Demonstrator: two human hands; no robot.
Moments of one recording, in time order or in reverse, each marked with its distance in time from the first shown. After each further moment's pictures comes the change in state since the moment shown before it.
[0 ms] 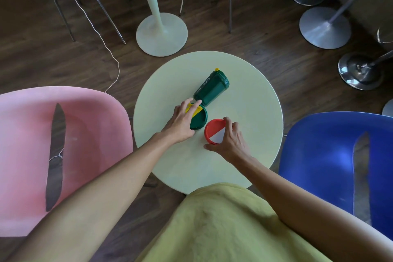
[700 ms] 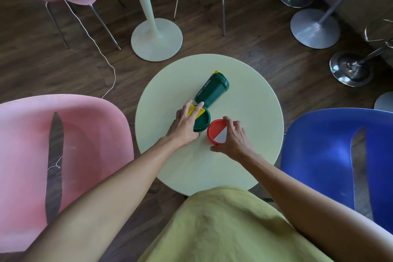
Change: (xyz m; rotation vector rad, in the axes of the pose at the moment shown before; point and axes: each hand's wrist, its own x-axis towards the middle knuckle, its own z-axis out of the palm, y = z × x) left_hand 0.000 -0.004 0.002 0.043 0.037 0.019; right_hand 0.004 -0.004 -0.001 -0.059 -0.035 -0.002
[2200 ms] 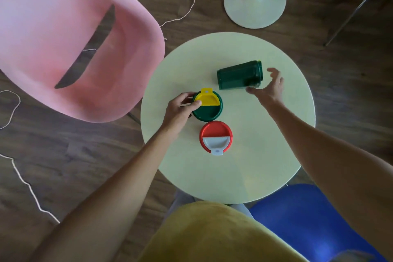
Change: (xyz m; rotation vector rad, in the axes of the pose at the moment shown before) left_hand -0.009 0.039 0.042 -1.280 0.709 -0.805; right_hand 0.243 -0.001 -0.056 0.230 -0.107 -0.311
